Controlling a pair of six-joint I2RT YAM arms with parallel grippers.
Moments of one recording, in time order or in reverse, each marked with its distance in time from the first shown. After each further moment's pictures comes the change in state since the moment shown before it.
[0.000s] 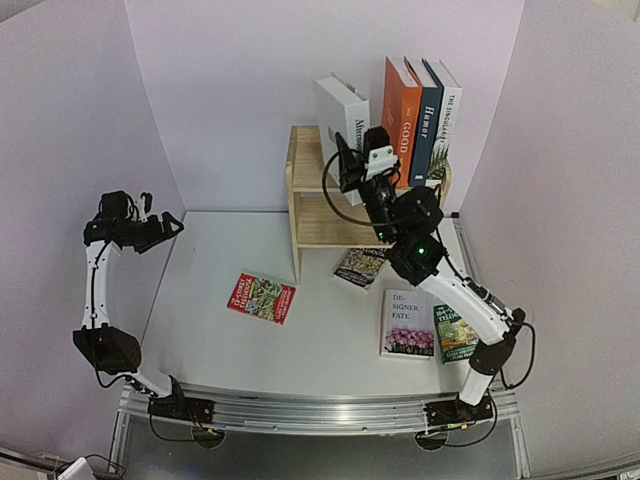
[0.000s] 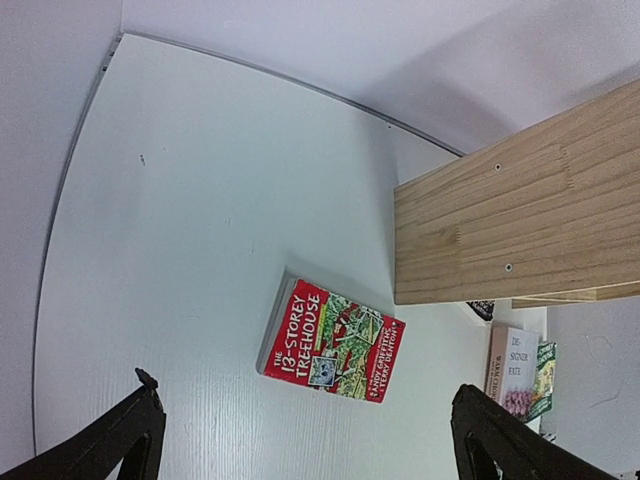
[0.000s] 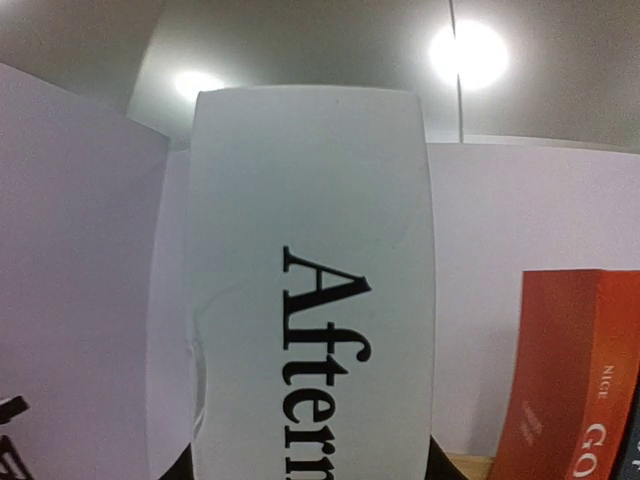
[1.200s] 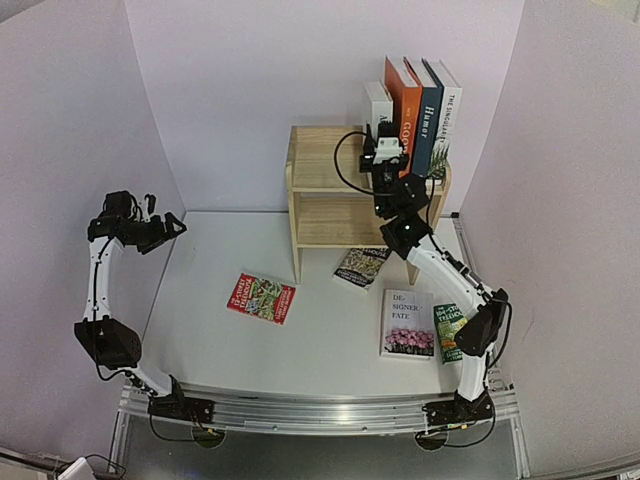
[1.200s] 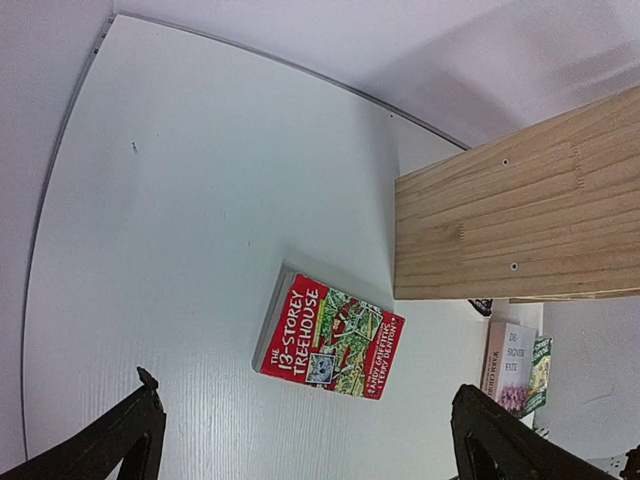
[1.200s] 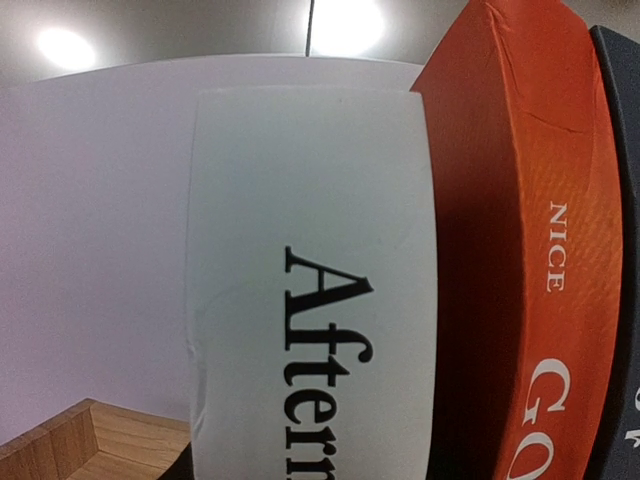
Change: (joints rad) left arm 0.000 0.046 0.001 0.001 0.024 0.000; right arm -0.274 0.169 -0.037 0.230 0.123 -0.040
